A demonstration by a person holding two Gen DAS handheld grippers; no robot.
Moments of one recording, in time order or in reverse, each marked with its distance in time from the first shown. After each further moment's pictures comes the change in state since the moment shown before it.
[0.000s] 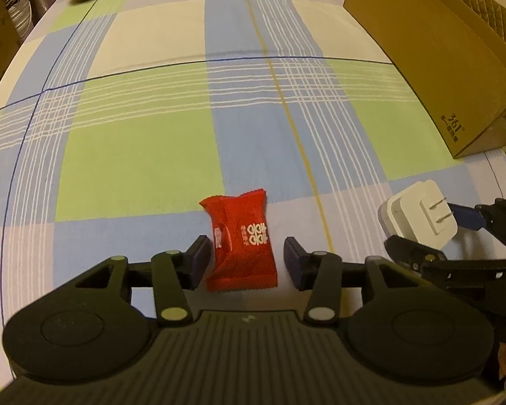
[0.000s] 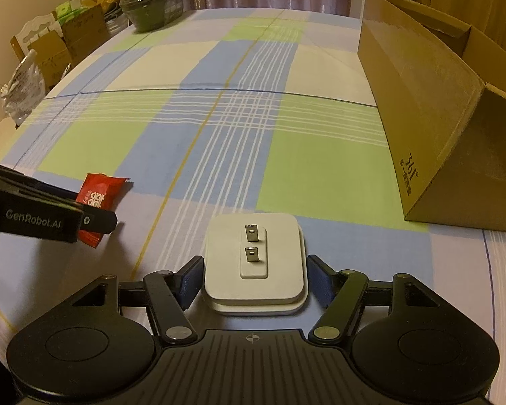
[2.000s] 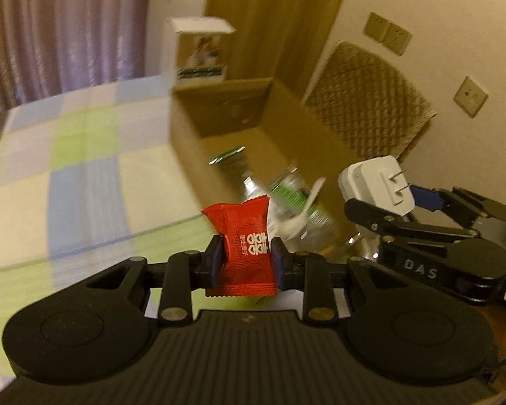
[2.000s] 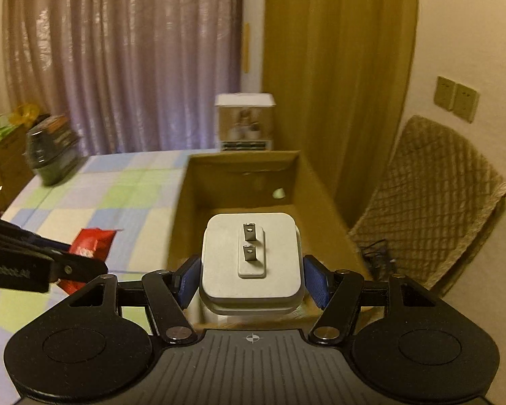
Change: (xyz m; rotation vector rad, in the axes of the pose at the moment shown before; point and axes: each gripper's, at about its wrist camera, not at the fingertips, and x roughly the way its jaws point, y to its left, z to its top) left arm -0.109 -0.182 0.132 0.194 -0.229 -0.298; right arm -0.158 -0.161 0.095 0.158 -0.345 -0.252
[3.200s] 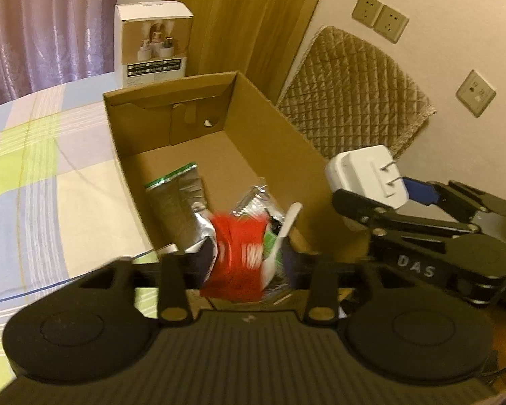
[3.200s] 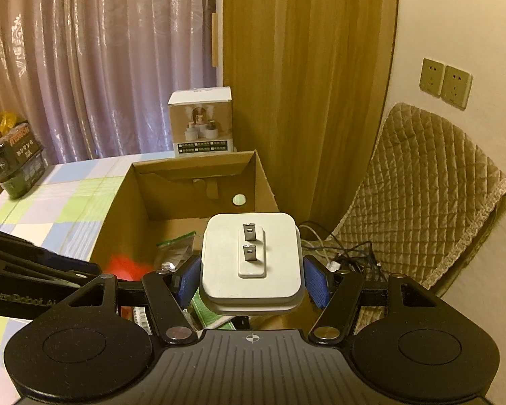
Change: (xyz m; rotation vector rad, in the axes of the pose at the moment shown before) left arm 0.094 -0.031 0.044 0.013 0.045 -0.030; right arm 0.056 -0.062 0.019 0.037 0.026 -0.015
